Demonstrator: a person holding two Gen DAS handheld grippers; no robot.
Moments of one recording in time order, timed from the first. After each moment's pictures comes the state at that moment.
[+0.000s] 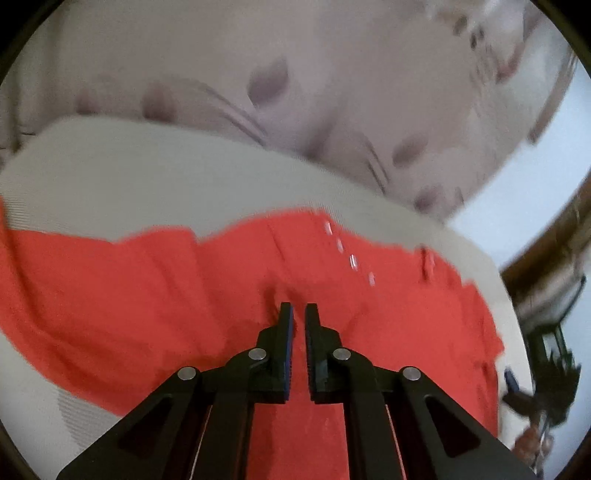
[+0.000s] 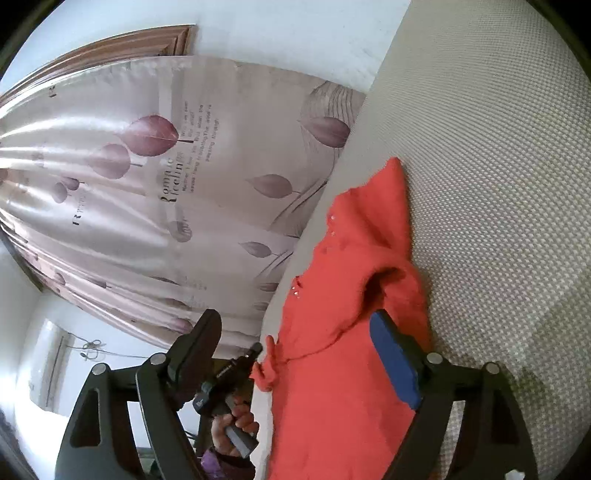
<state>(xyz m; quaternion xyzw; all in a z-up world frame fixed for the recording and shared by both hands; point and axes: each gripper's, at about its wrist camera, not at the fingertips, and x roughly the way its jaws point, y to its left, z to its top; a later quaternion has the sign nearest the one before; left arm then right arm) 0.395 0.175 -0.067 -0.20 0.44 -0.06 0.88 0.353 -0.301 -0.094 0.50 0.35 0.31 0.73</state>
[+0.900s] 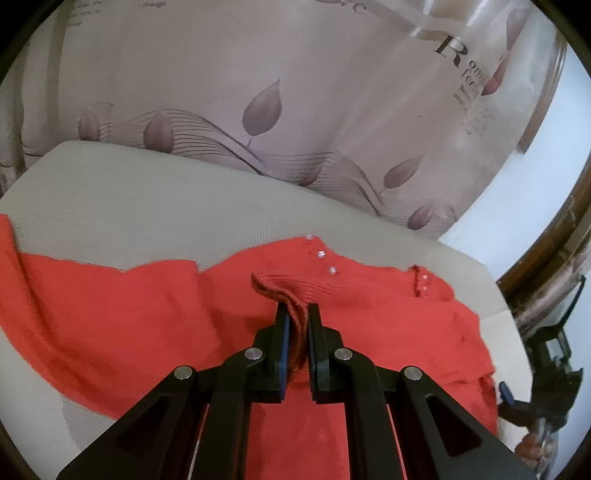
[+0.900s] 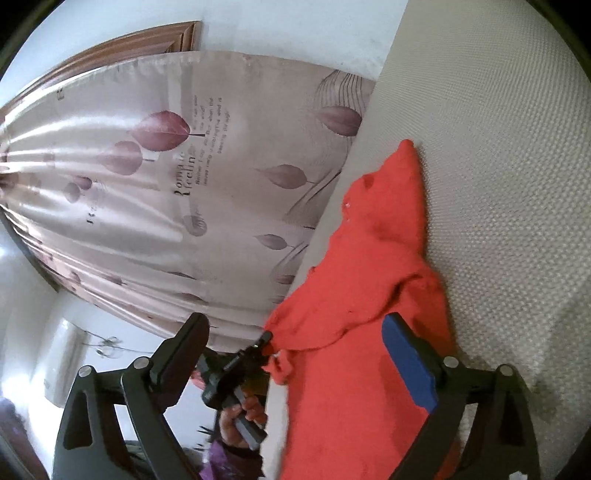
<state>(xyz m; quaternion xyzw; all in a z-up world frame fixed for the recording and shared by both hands) 0.381 0.181 -0.044 -0.19 0.38 -0.03 0.91 0.355 -0.293 -0.102 0.53 0.34 0.34 0.70</state>
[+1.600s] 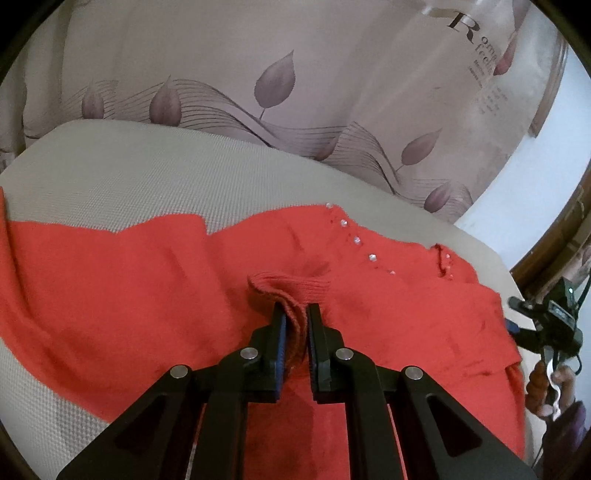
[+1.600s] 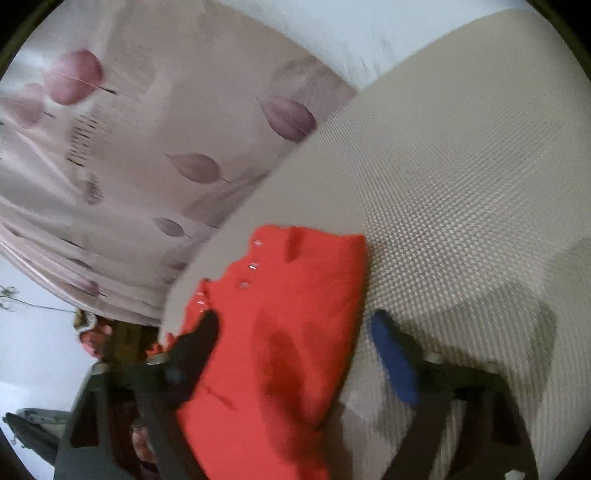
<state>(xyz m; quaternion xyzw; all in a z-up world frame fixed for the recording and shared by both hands) 0.378 0.176 -0.088 -0.19 0.39 -0.03 0.90 0.478 -0.275 -0.089 0.30 0.47 0.25 0.79</state>
